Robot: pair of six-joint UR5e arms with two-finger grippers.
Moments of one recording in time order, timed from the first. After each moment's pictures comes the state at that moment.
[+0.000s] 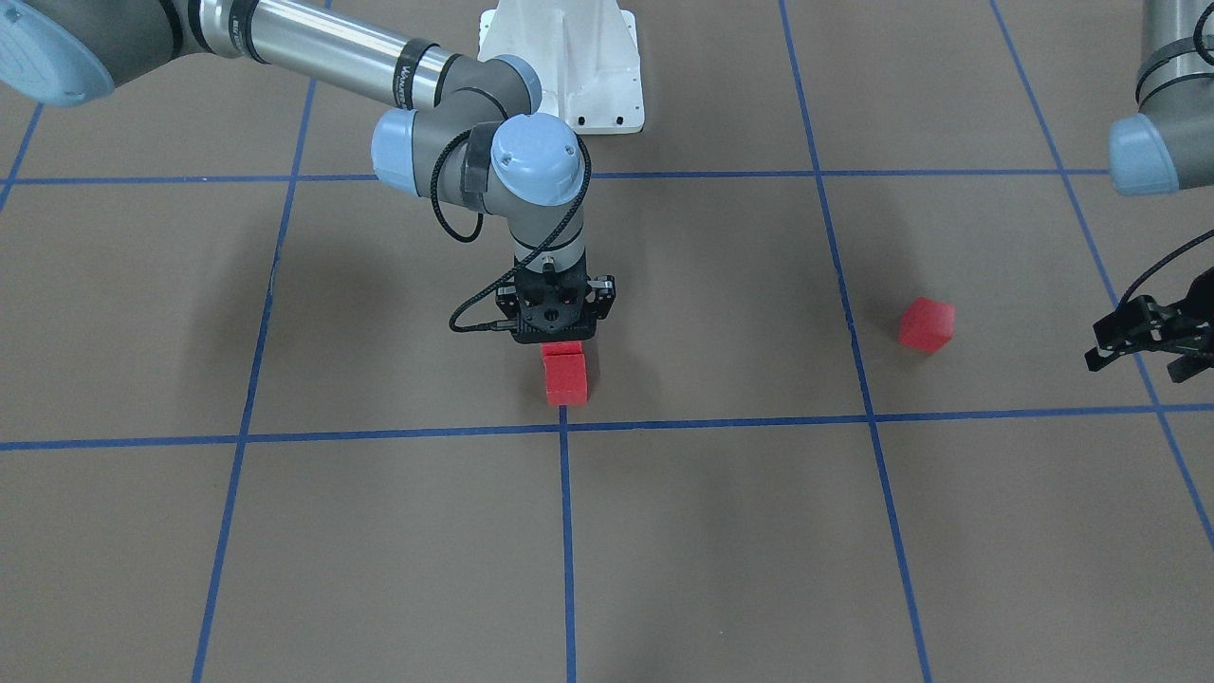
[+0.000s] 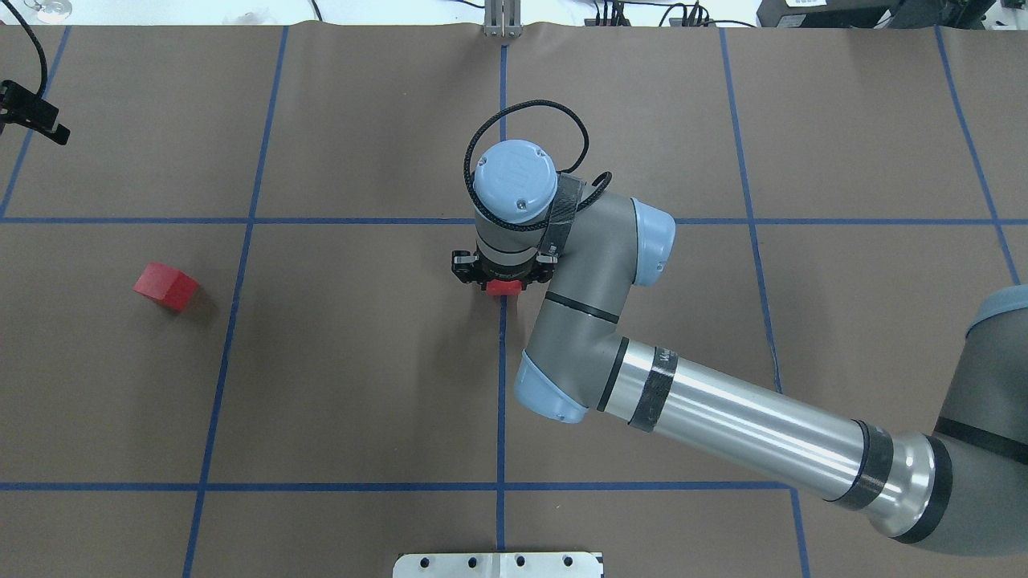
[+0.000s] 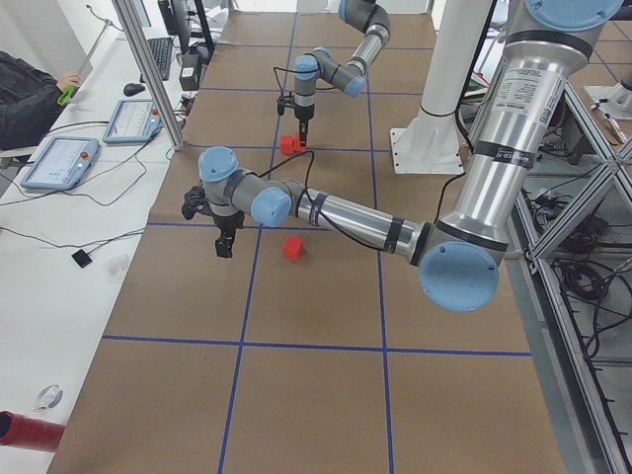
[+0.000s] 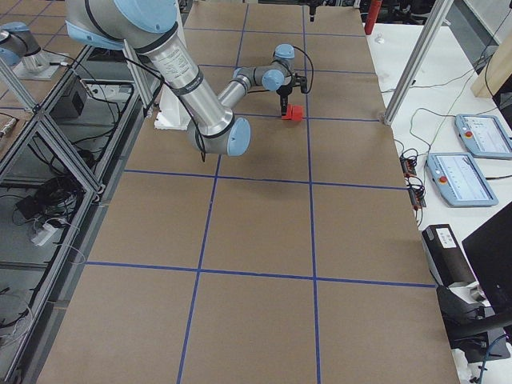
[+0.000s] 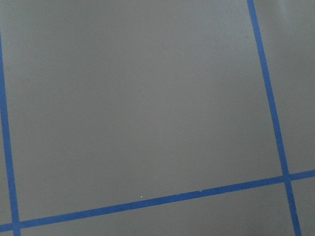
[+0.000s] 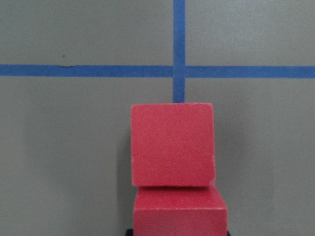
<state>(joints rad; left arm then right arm) -1.29 -1.85 -1.56 -1.75 -2.33 -0.35 0.52 -0.69 1.34 -1.45 1.88 1.19</state>
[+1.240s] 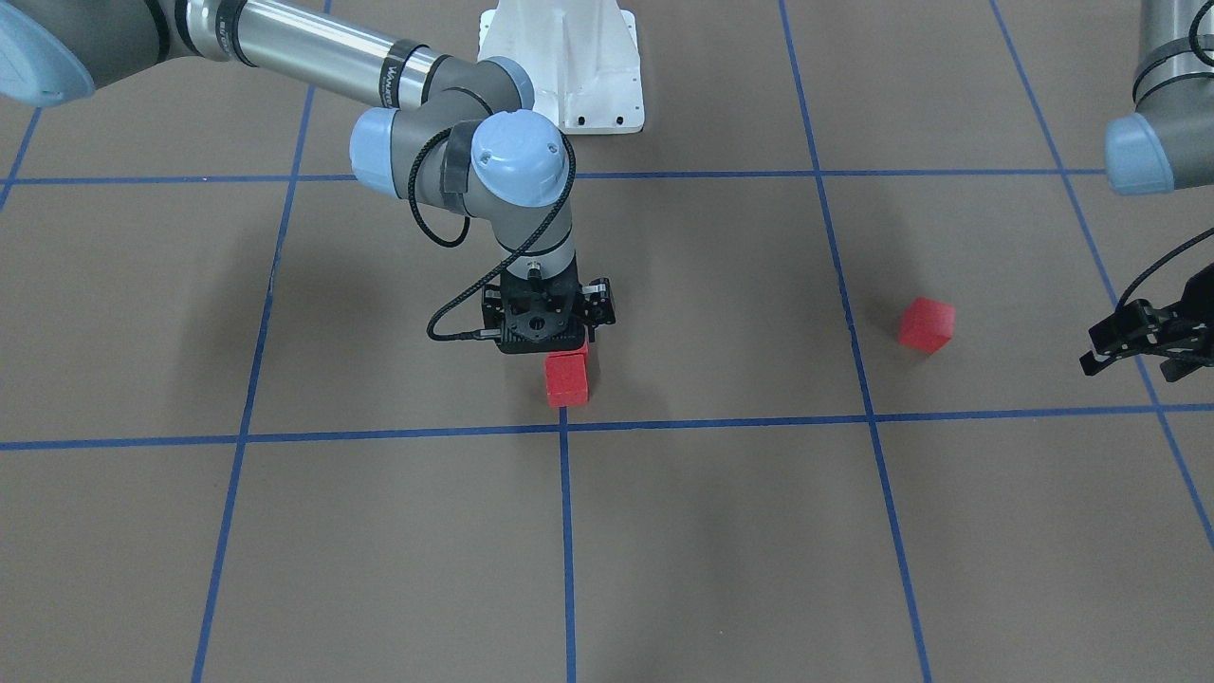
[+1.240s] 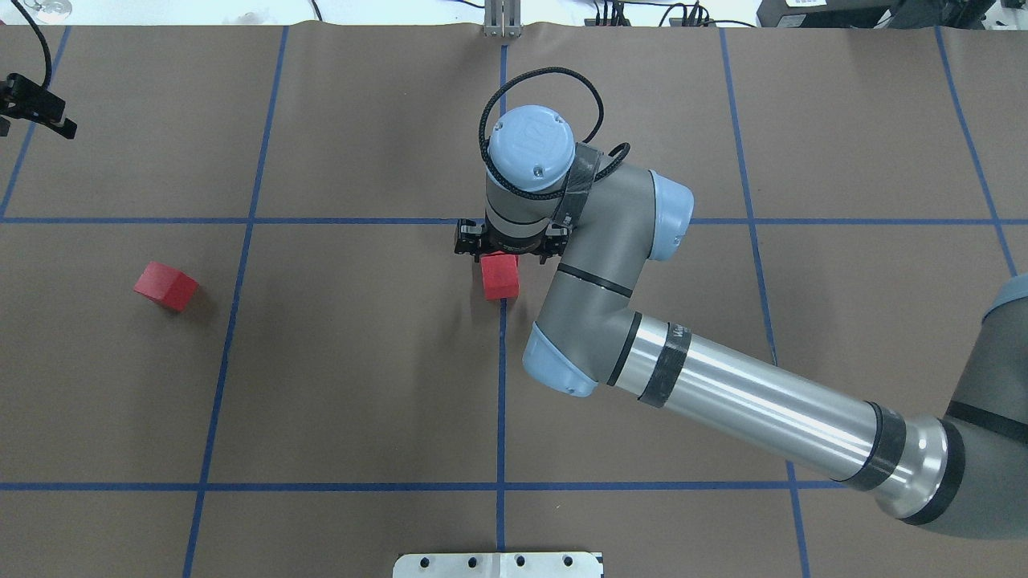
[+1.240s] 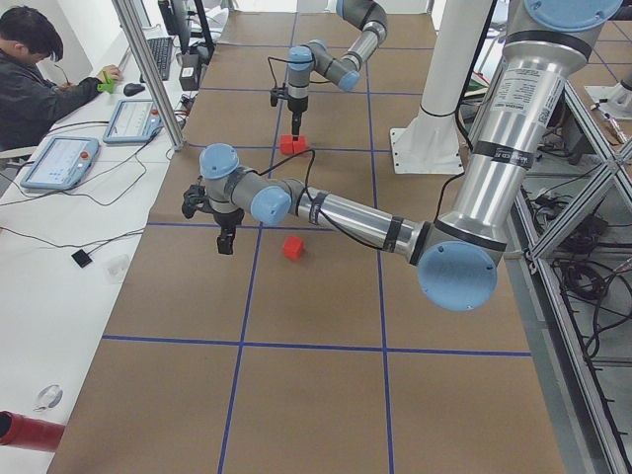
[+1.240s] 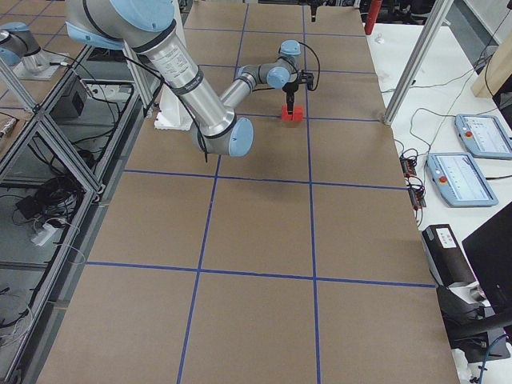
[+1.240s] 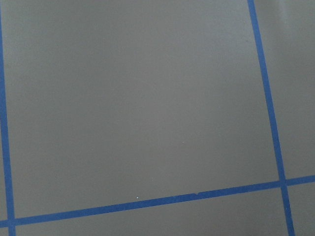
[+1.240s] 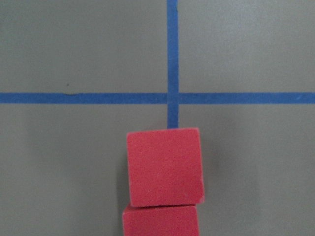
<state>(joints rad) -1.28 -1.85 -1.57 -1.82 -2.33 -0.52 0.58 -0.70 1.37 -1.45 1.91 1.19</state>
